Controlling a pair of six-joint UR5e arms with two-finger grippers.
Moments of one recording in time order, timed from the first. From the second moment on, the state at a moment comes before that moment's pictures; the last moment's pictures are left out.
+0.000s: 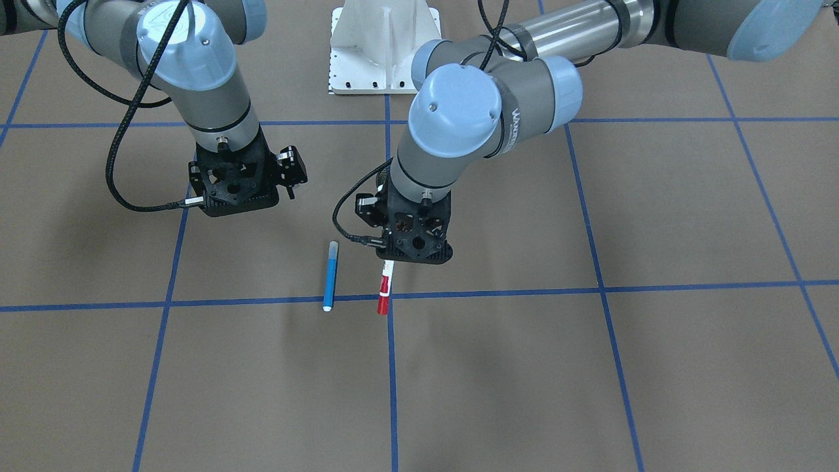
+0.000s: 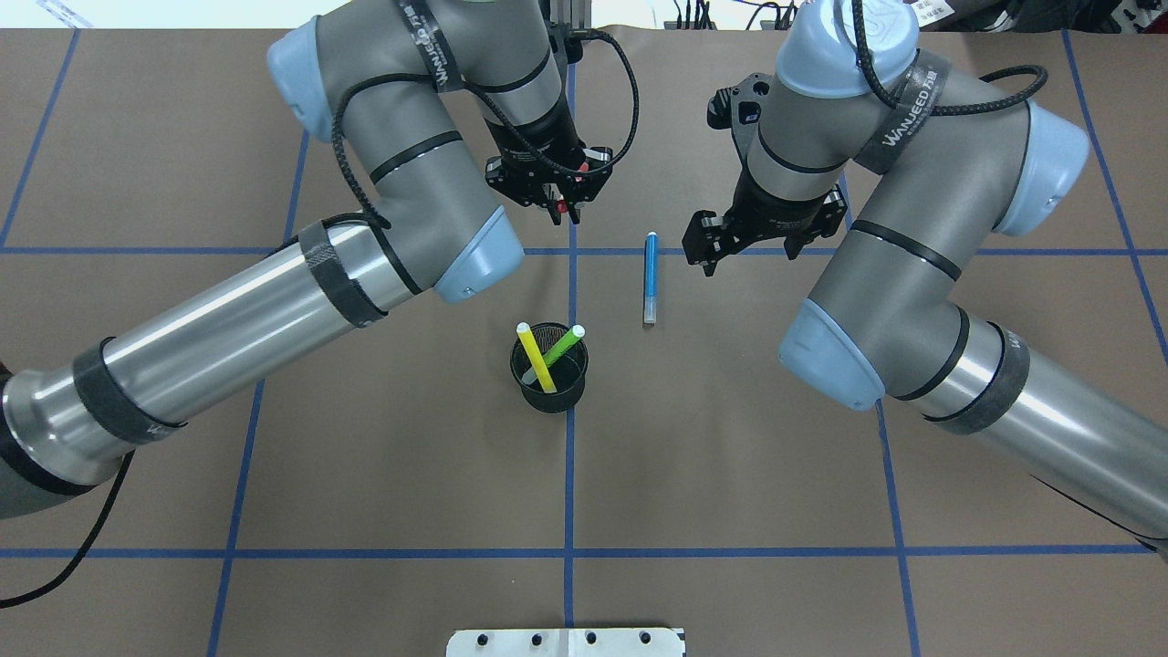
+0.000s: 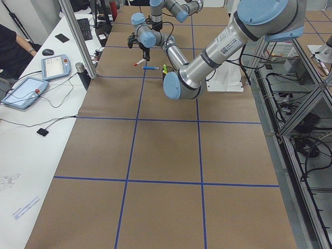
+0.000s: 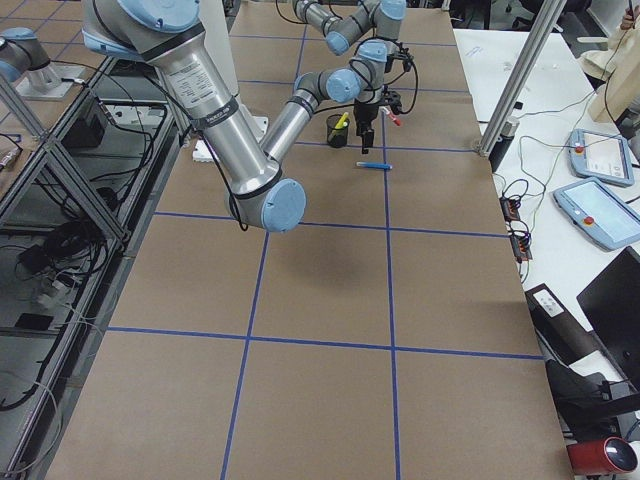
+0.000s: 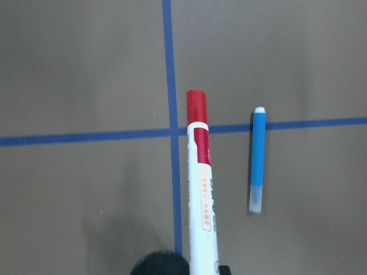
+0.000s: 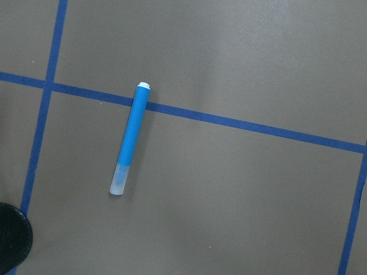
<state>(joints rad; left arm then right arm) -0.75 -2.62 -1.26 -1.66 -2.23 -1.04 0.76 -0.93 1.82 -1.87 2.06 0.76</state>
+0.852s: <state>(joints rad) -0.69 -2.66 -1.17 -1.70 -2.18 -1.04 0.77 -0.96 1.81 -1.72 2.07 0.89</state>
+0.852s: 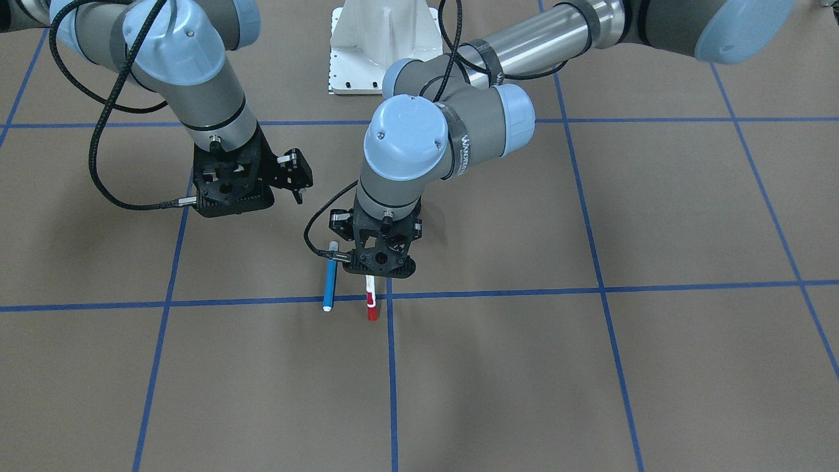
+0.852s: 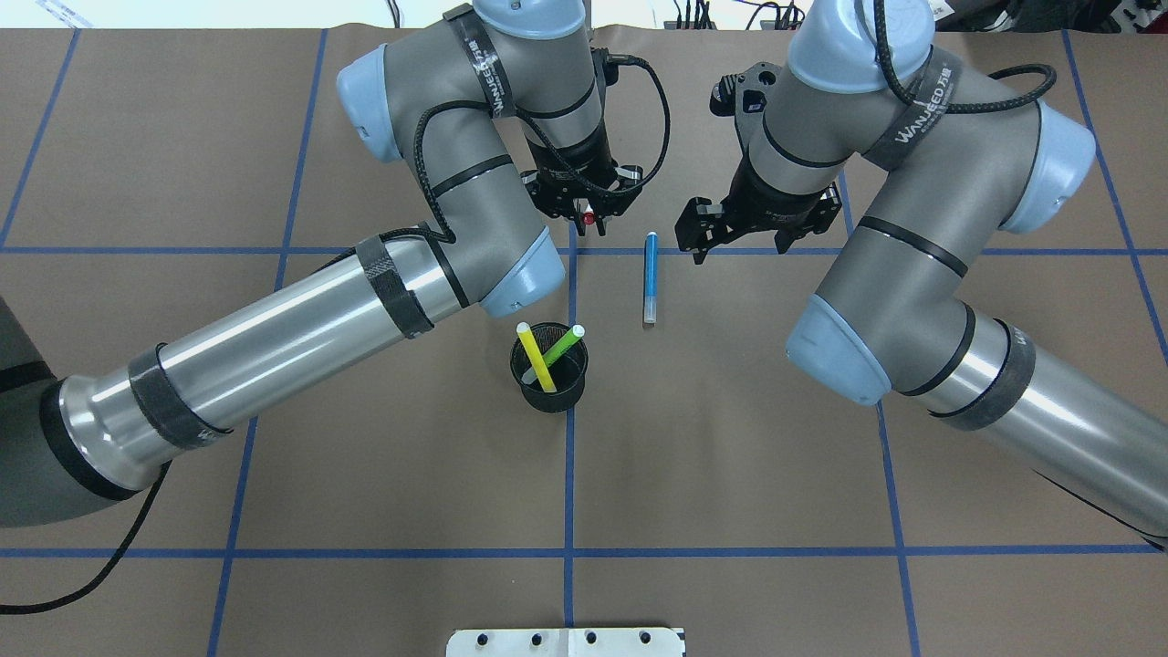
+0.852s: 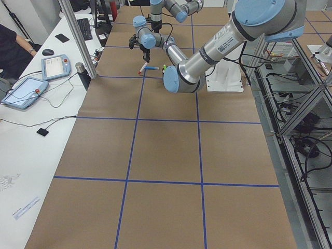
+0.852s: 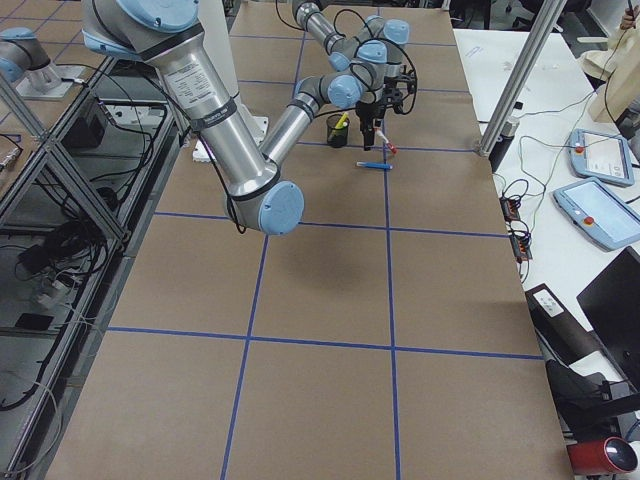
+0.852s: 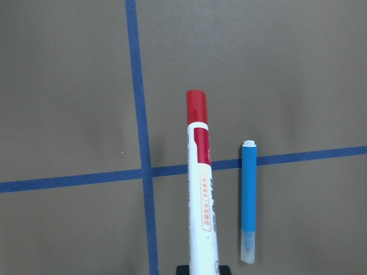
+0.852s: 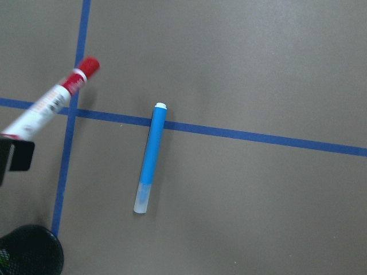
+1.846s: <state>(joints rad) -0.78 -2.57 -1.40 -1.52 -2.21 -0.92 0.75 -0.90 1.74 -1.66 2.06 0.98</state>
